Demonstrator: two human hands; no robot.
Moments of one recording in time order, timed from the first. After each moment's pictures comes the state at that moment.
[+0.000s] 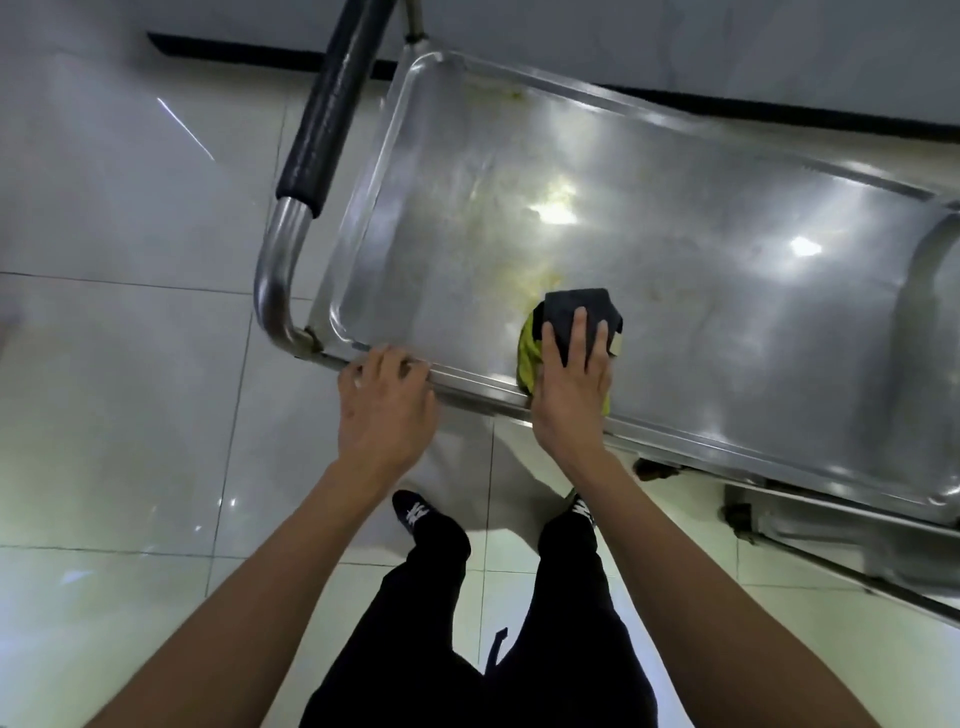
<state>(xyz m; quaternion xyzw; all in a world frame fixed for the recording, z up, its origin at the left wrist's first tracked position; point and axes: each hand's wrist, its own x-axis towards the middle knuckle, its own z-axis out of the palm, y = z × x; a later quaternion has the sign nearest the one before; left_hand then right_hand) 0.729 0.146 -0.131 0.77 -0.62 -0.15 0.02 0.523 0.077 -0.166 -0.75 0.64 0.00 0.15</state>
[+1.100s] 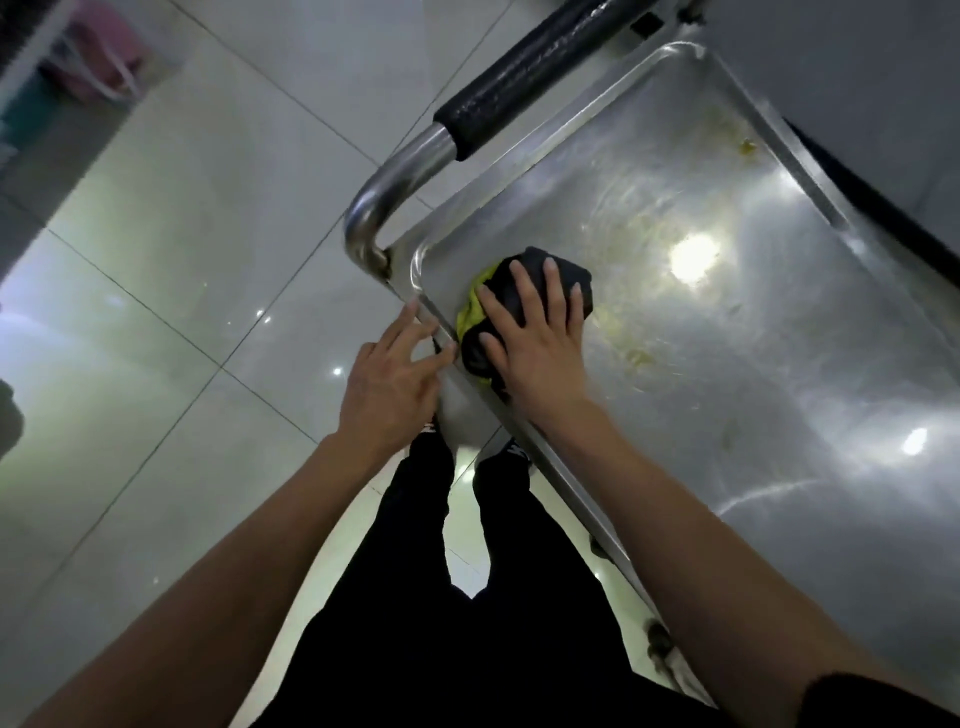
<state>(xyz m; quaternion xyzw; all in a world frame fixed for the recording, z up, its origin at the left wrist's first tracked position) 0.737 0.159 -0.144 0.85 -0.48 -0.14 0.13 0.630 -0.013 -0.177 -0.97 0.23 0.04 0.09</state>
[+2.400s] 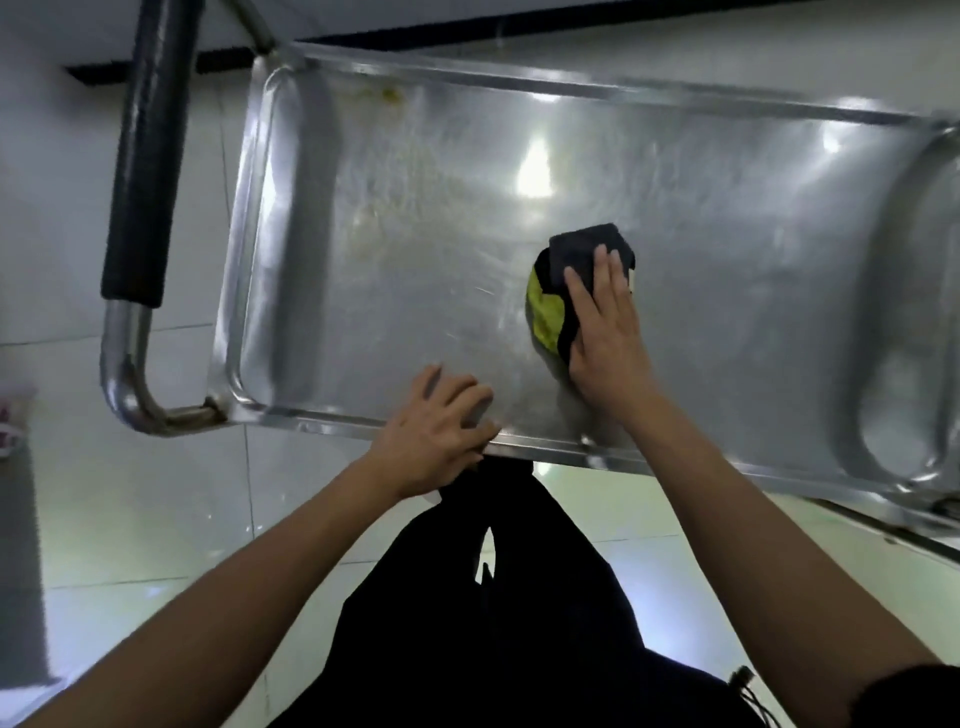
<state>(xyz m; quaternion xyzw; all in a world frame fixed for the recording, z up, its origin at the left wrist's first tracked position) 0.651 0.052 -0.145 0.40 -0.90 -0.15 -0.09 0.409 -0.043 -0.154 -0.79 0.58 -0.07 0.22</state>
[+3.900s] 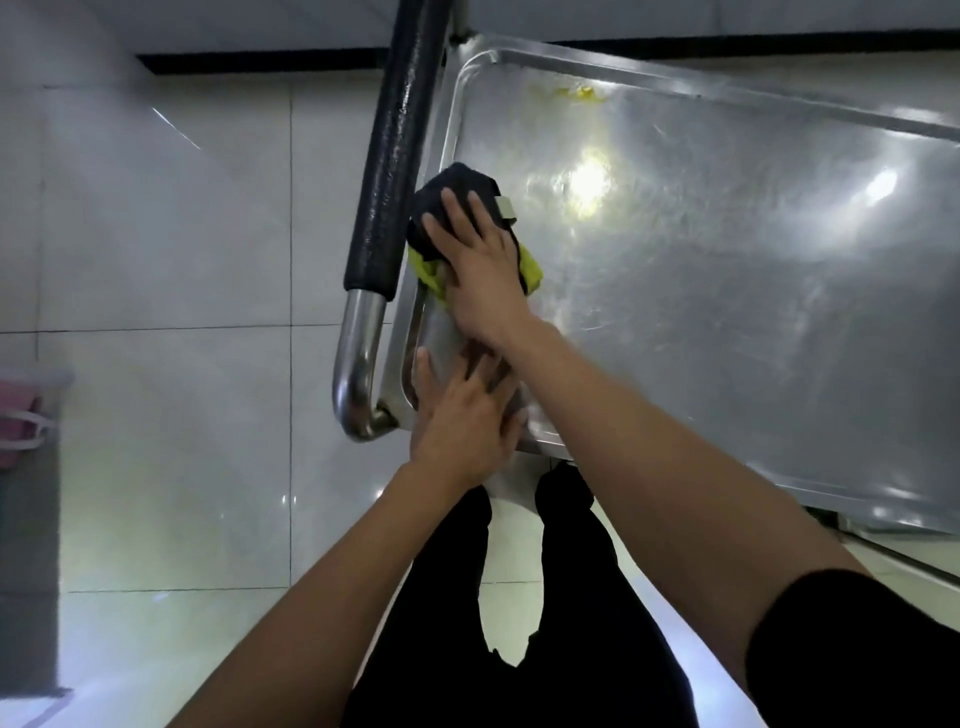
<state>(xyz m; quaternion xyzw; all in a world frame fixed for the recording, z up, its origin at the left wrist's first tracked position) 0.795 0.029 -0.154 0.64 -0.75 -0.17 -0.07 0.747 -0.120 -0.161 -0.83 0.49 -0.03 0.26</state>
